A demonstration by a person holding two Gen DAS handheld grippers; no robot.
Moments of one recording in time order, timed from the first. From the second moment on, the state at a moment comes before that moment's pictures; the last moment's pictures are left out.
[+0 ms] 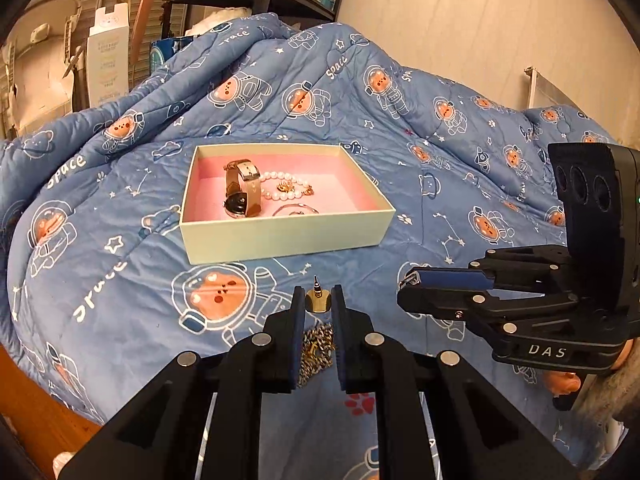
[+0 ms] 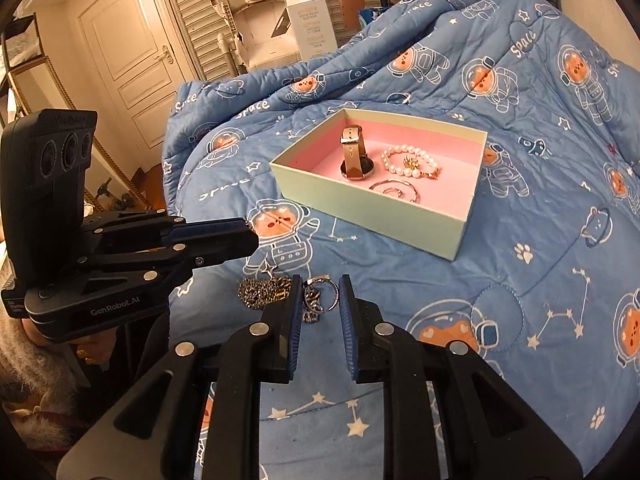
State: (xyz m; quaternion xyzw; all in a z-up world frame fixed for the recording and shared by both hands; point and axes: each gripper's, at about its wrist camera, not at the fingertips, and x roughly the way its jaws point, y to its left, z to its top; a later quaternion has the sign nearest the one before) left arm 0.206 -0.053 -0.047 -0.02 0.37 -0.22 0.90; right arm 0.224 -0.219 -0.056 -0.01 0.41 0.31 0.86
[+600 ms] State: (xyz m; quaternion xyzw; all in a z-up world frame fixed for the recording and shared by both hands) left arm 0.303 -0.061 -0.037 0.02 0.39 -0.23 0.89; right arm 0.318 -0.208 -0.028 -0.07 0.40 0.30 0.87
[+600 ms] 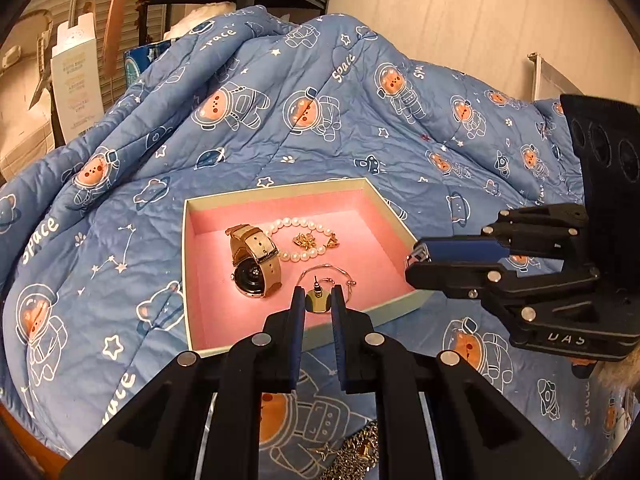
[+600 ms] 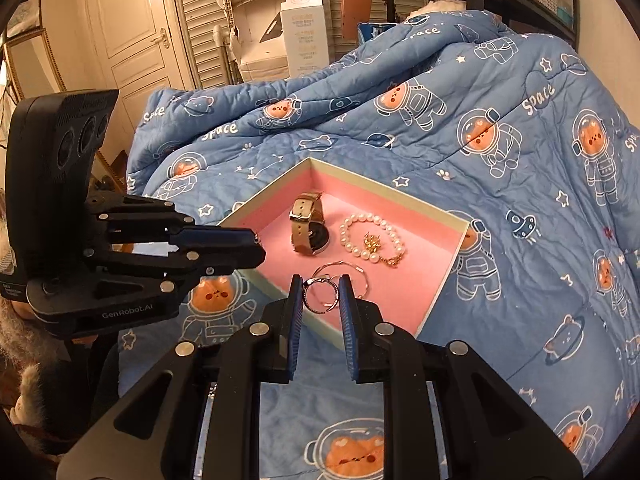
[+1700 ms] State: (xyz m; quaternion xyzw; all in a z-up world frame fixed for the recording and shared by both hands) left arm 0.384 -0.109 -0.077 0.10 0.51 -0.27 0.81; right arm 0.437 -0.168 -0.093 -0.15 0.54 0.28 0.78
